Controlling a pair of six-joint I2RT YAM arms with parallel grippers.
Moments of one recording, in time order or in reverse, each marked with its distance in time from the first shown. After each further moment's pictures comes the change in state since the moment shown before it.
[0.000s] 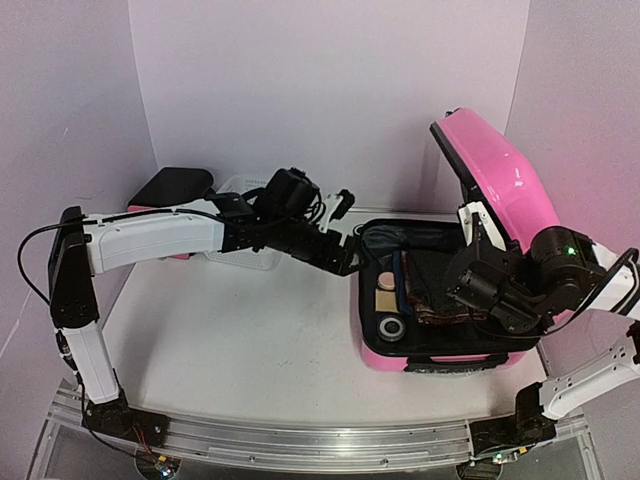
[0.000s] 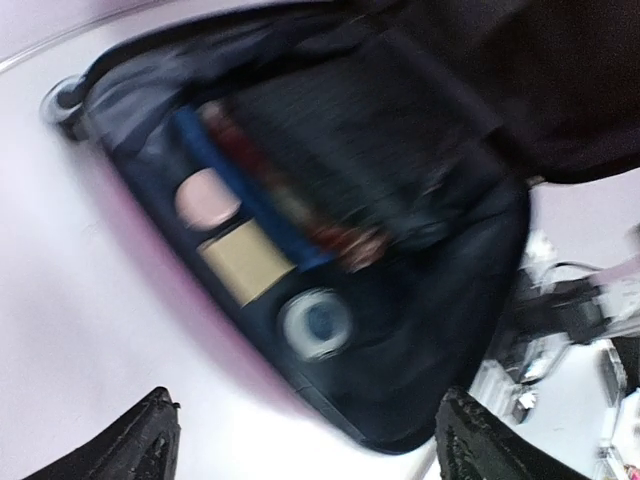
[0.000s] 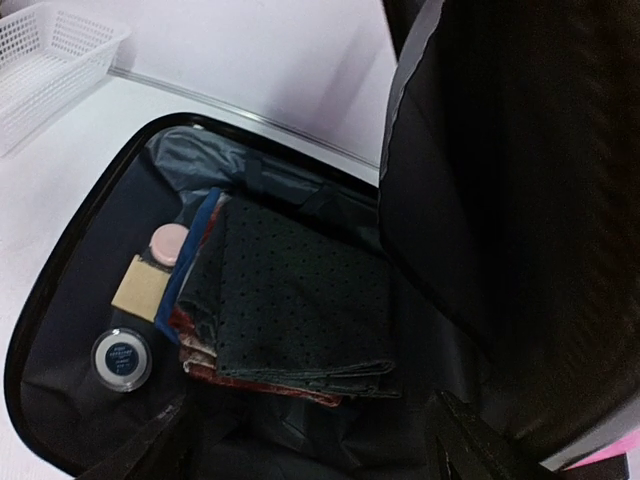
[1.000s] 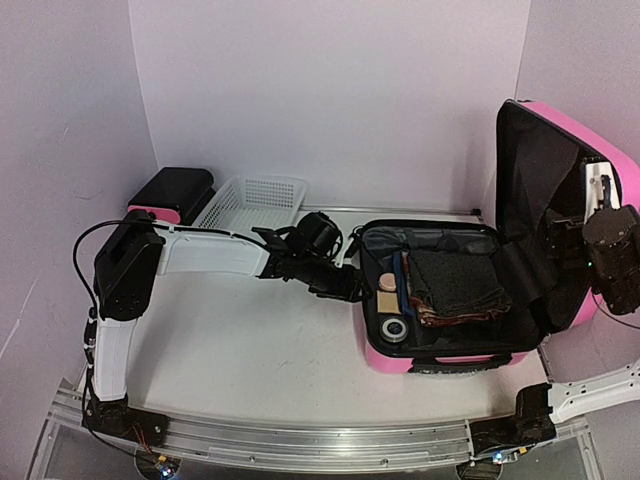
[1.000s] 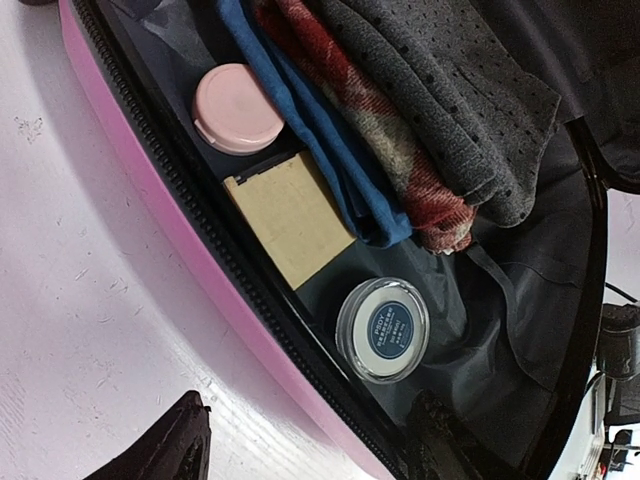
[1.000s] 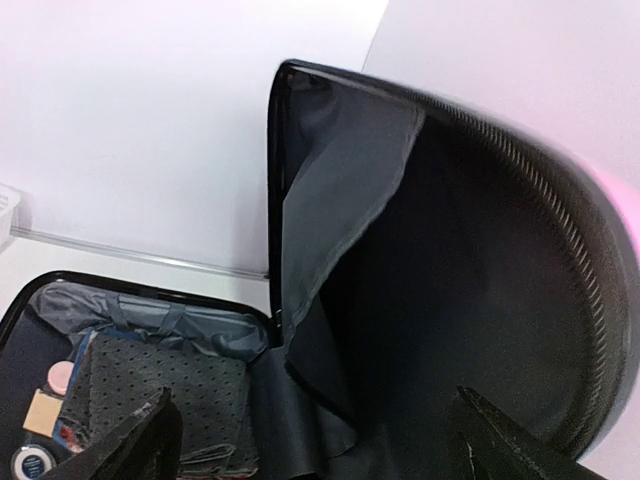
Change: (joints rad) left arm 0.015 0.264 -0.026 0.132 0.047 -0.157; right arm -0.030 -0.375 0.095 -0.022 0.343 -0.288
